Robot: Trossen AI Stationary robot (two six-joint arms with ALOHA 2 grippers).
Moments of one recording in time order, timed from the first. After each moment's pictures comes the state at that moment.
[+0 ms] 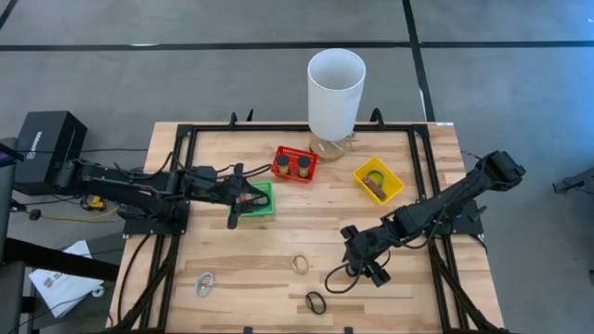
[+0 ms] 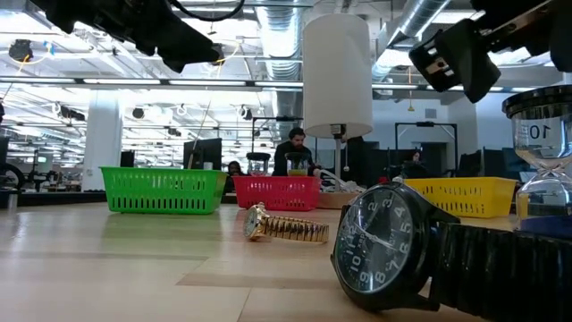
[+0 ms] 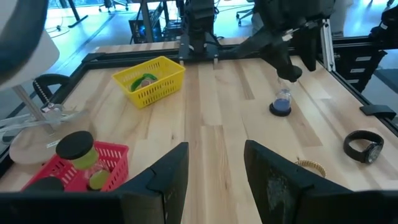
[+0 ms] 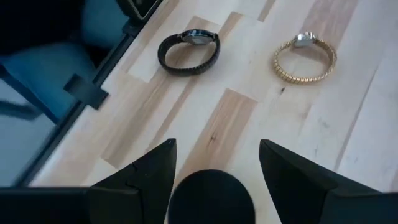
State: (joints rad) left arm -0.03 0.93 0.54 0.07 -0.04 0.06; right arm 0.47 1.43 0.86 -0.31 -0.13 0.03
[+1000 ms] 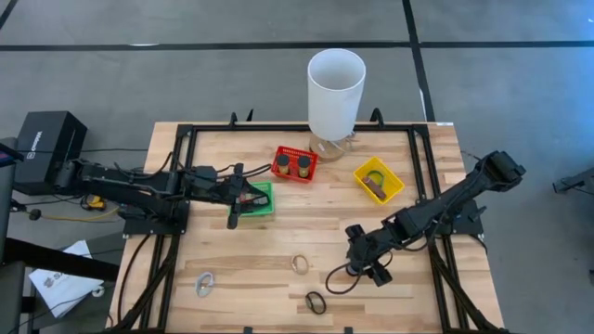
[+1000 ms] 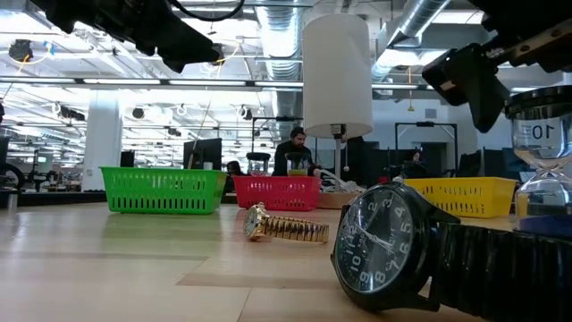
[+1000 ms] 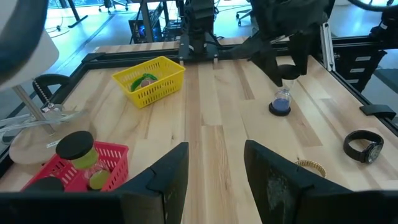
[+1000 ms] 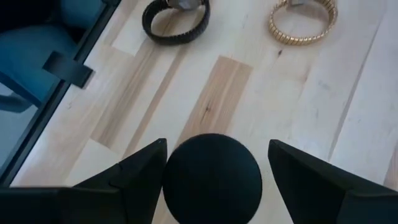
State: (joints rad) left arm -0.03 0.93 0.54 0.07 -0.04 0.06; right arm 0.50 1.43 0.83 -0.37 -0.08 0.09
